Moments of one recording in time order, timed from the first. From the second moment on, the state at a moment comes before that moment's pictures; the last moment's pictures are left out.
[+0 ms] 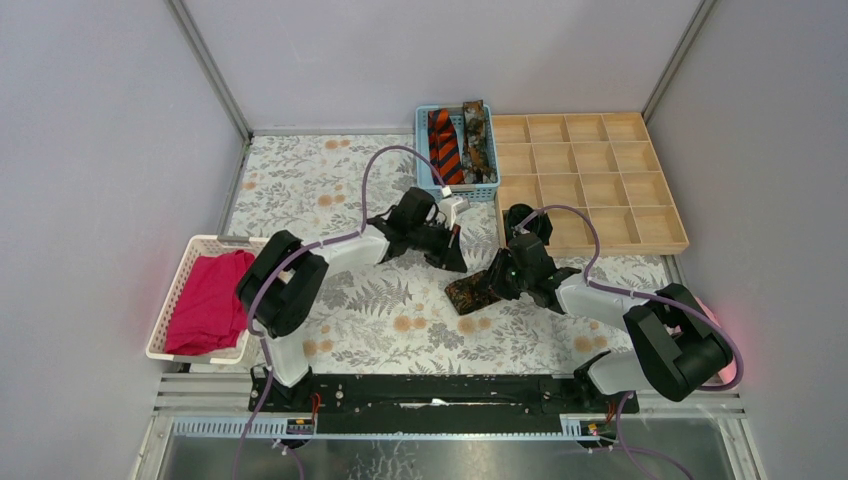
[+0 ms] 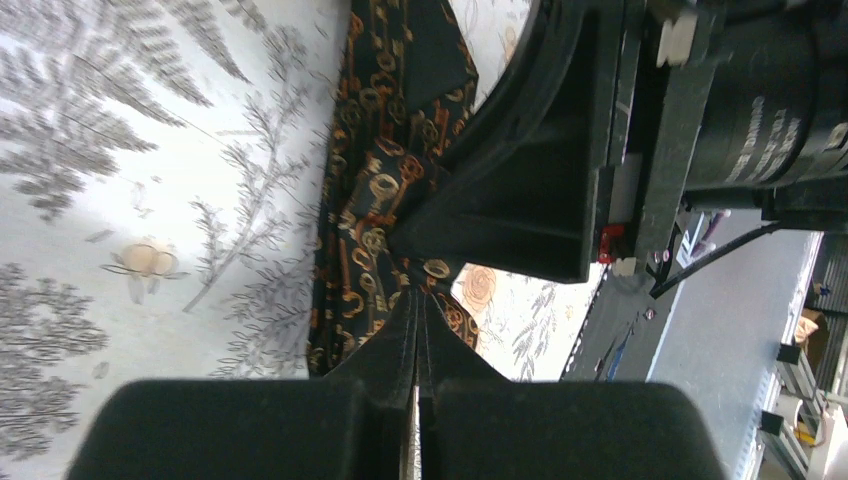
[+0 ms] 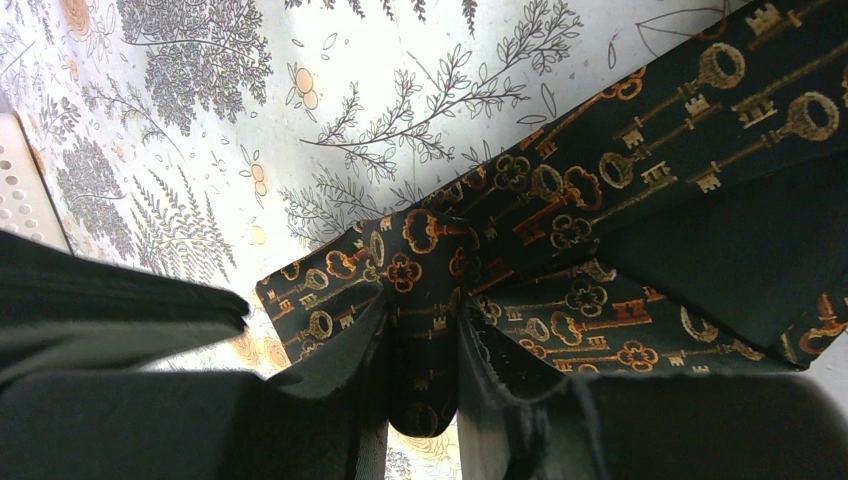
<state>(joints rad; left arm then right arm) -0.66 1.81 1.09 -0.01 0.67 -0.31 0.54 1.38 0.51 0.03 -0.14 0.85</state>
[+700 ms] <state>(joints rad) -0.72 1.93 1.12 -0.05 0.61 -0.32 0.54 1.36 0.51 -0.01 -0.12 0.82</state>
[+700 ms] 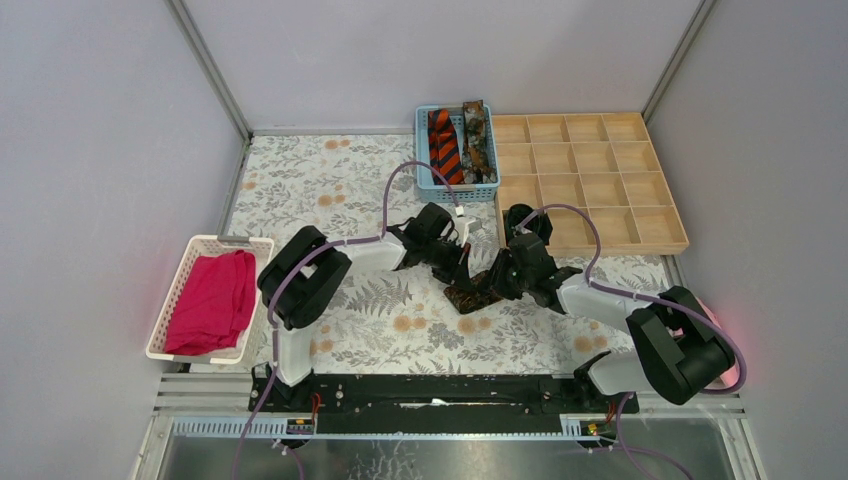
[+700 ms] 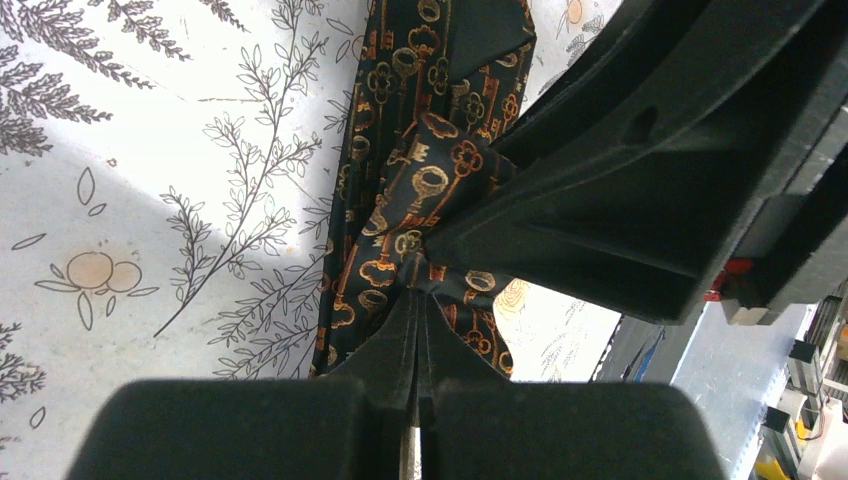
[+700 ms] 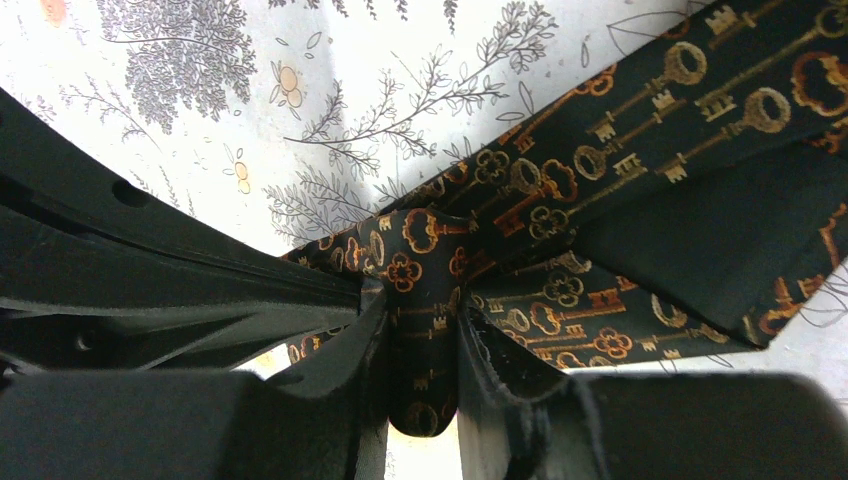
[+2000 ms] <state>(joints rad) -0.72 1.83 1.25 -0.17 0.55 -0.34 0.77 1.04 0.60 -0.55 0.18 0.73</state>
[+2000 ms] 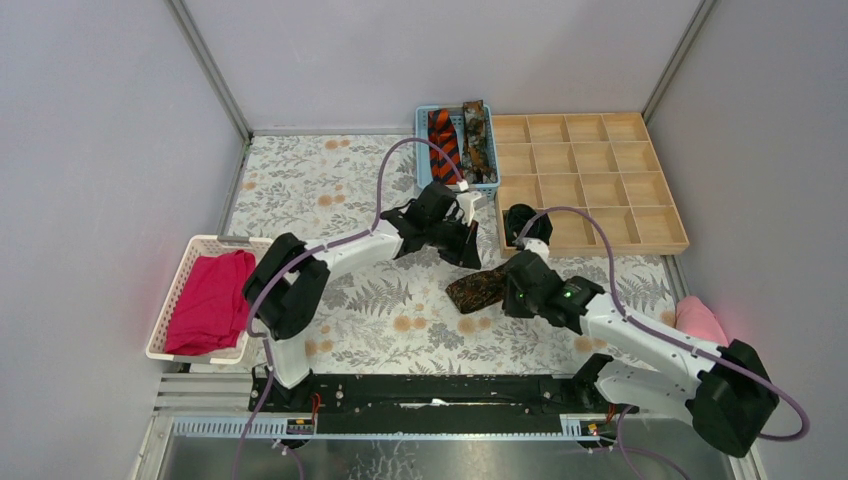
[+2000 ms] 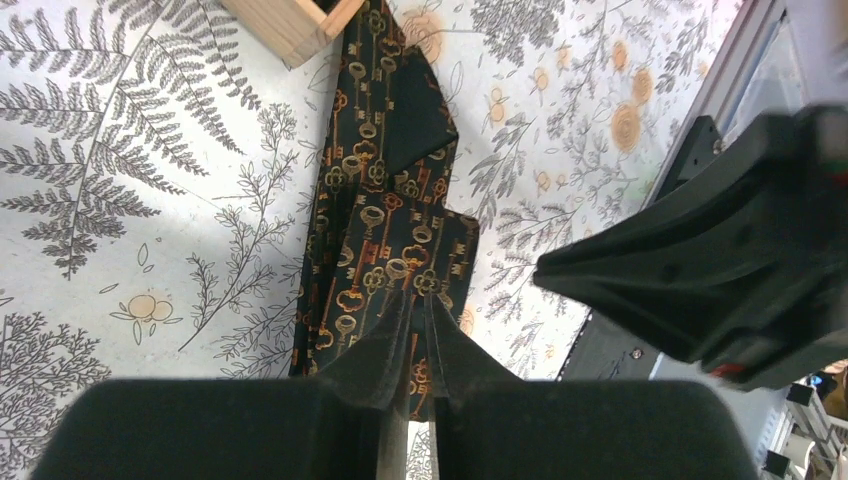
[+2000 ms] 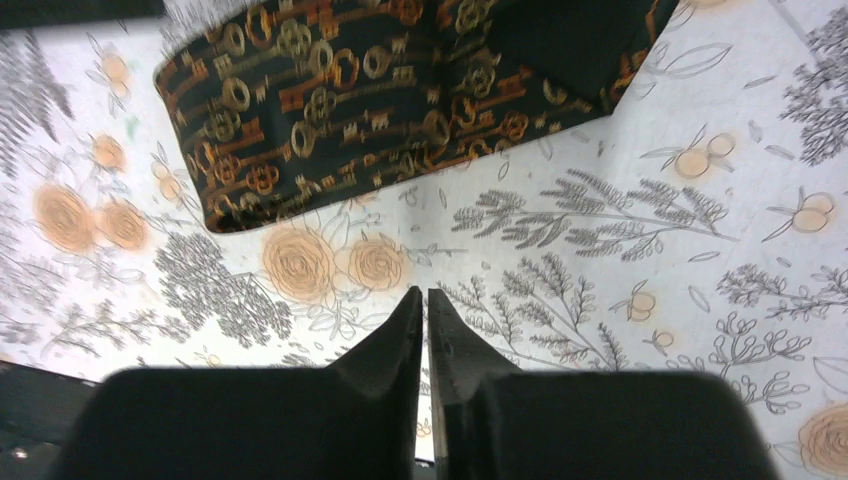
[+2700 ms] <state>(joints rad) -0.59 2.06 1.25 -0.08 0.55 -0.45 0.97 1.38 0.64 -0.47 0.40 0.77</state>
